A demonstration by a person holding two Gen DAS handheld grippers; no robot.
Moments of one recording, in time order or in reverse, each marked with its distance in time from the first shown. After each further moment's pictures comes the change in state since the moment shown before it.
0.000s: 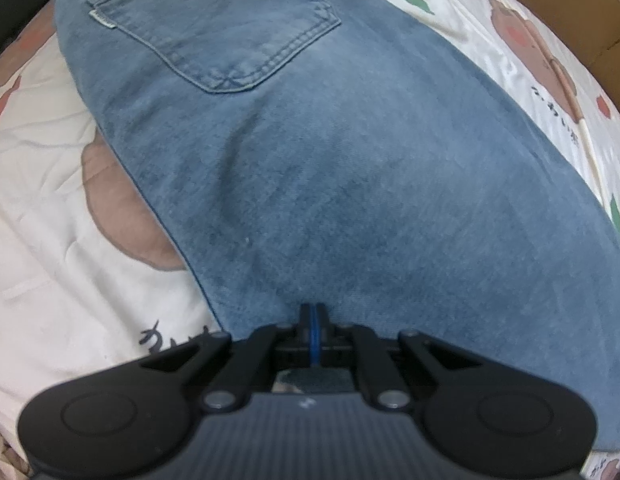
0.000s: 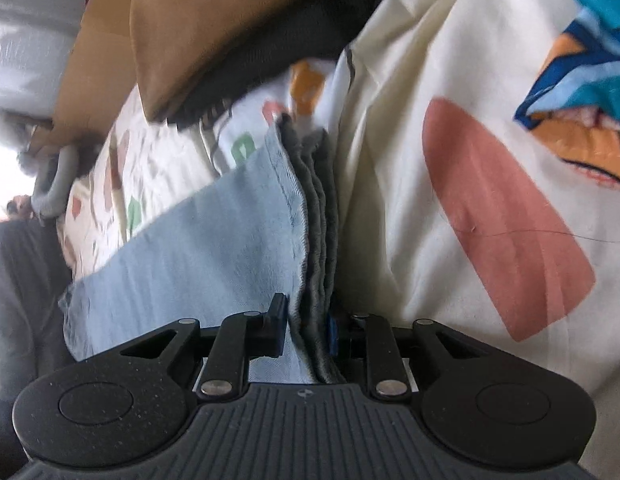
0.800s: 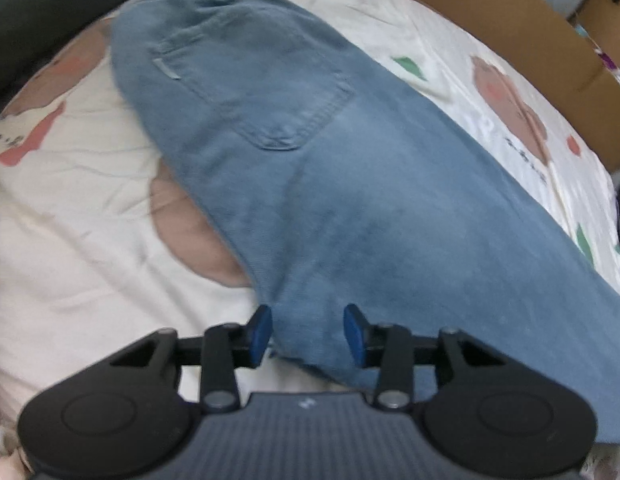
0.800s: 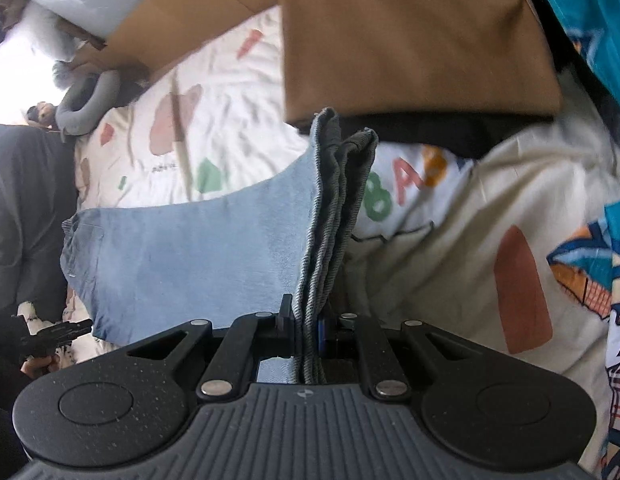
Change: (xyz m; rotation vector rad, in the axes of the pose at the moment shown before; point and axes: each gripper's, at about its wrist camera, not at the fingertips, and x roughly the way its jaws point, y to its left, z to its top) left arm -0.016 0.001 0.013 -0.005 -0.150 -0.062; right arm -0.087 0.129 0.014 -0.271 0.039 -0.091
